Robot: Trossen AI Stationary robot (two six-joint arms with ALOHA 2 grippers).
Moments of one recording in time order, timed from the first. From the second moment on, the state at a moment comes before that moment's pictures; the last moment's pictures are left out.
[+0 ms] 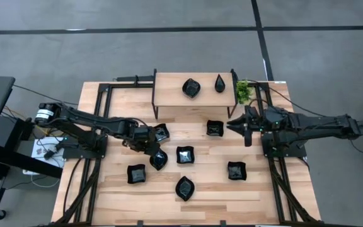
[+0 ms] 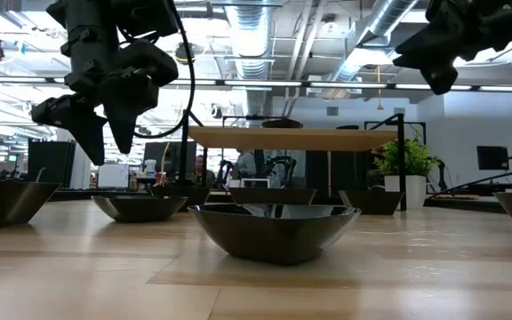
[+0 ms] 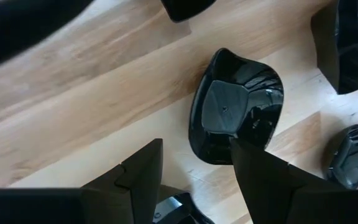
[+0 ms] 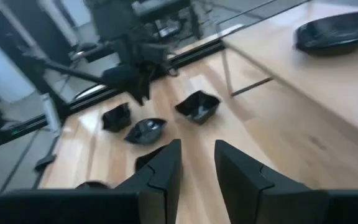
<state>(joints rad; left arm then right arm) -0.11 1.38 0.82 -0.68 0.10 -1.22 -0.03 0.51 0.44 -0.20 0.10 0.36</state>
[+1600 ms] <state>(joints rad) -0.10 1.59 0.82 -0.52 0.01 -1.23 -0.03 0.52 0.44 -0.20 0.18 0.39</state>
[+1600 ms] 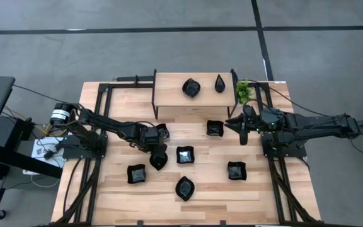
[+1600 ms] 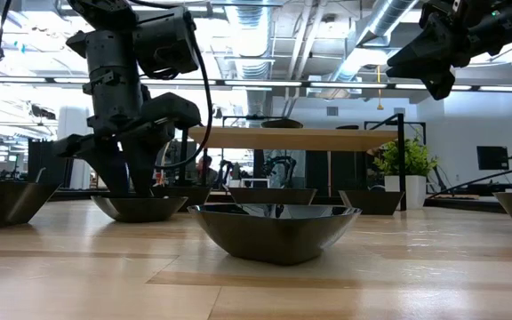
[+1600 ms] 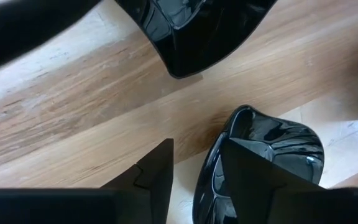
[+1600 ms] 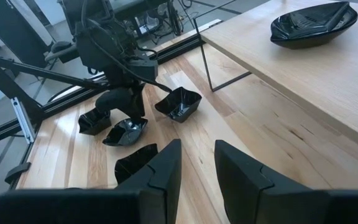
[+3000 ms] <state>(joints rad) -0.10 1.51 0.82 -0.49 0.00 -1.23 -0.03 0.52 0.44 -0.20 0.18 0.39</state>
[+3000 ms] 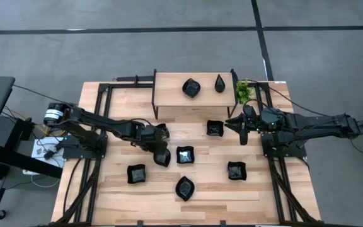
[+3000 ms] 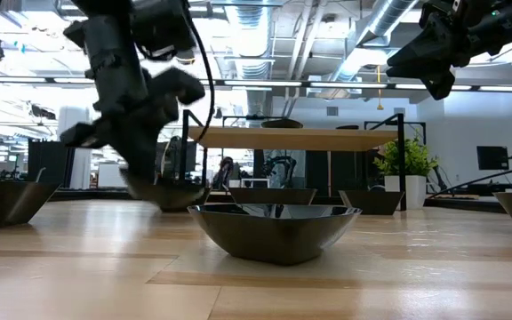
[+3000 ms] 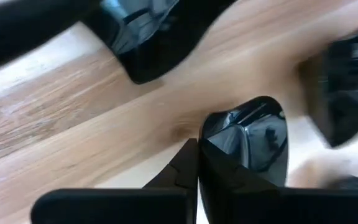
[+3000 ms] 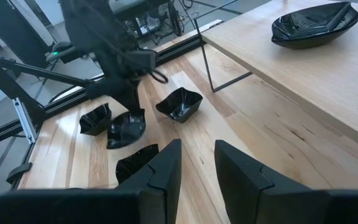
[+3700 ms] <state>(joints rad) -0.01 1.25 0.91 -0.09 -0.23 -0.83 -0.03 0.67 0.69 -0.11 0.05 0.27</state>
